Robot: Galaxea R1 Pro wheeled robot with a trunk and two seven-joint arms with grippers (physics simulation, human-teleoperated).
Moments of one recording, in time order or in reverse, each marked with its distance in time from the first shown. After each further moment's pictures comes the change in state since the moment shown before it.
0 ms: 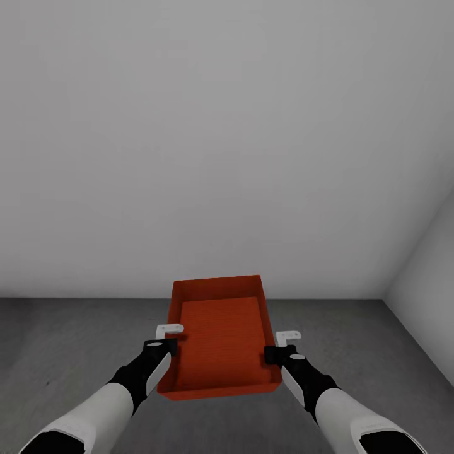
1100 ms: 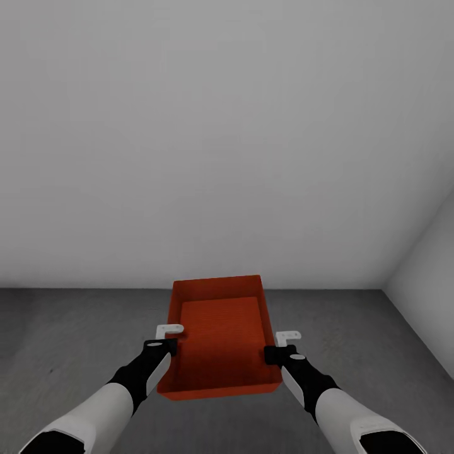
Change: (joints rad) left arm 0.000 0.000 -0.001 0.000 0.001 0.000 0.000; right arm 0.000 0.000 -0.001 0.000 0.001 0.000 0.000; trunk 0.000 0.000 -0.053
